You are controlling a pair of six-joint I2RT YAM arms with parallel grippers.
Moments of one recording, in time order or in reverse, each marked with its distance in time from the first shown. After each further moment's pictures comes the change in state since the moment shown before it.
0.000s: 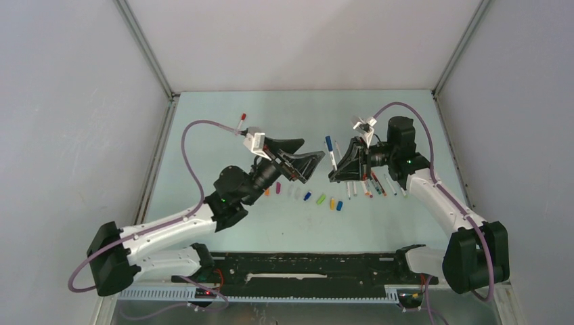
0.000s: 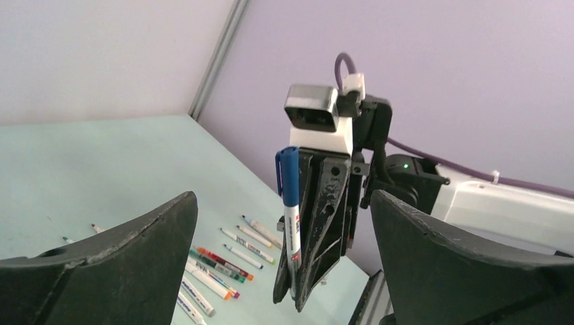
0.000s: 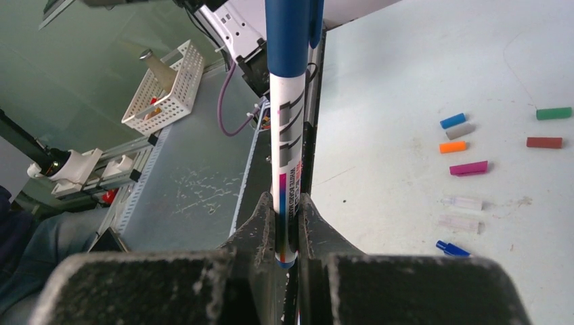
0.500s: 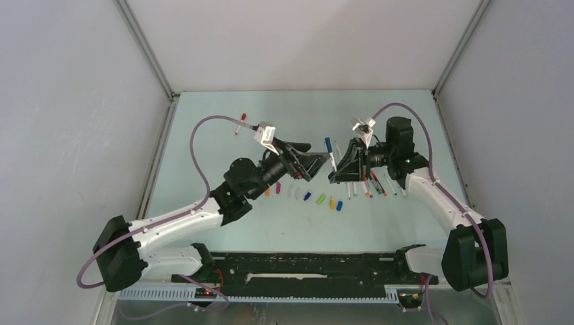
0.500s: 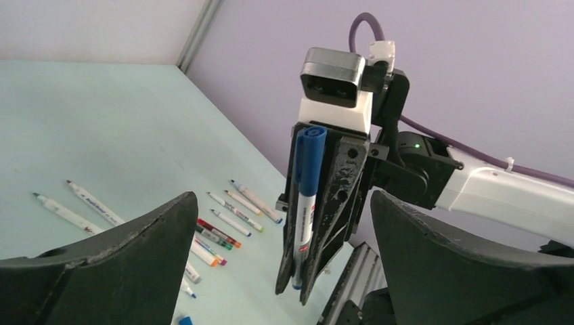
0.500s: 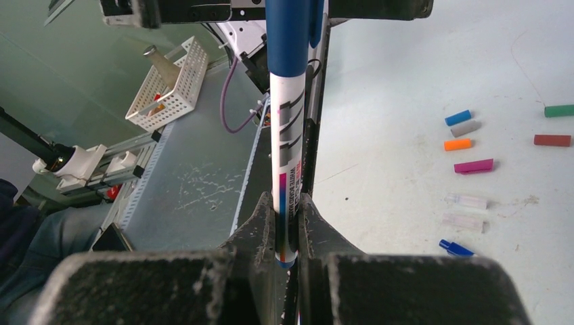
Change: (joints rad) left arm 0.049 0.042 0.031 -0.097 0.081 -0.106; right arm 0.002 0.016 0.000 -0.025 -0.021 -0.041
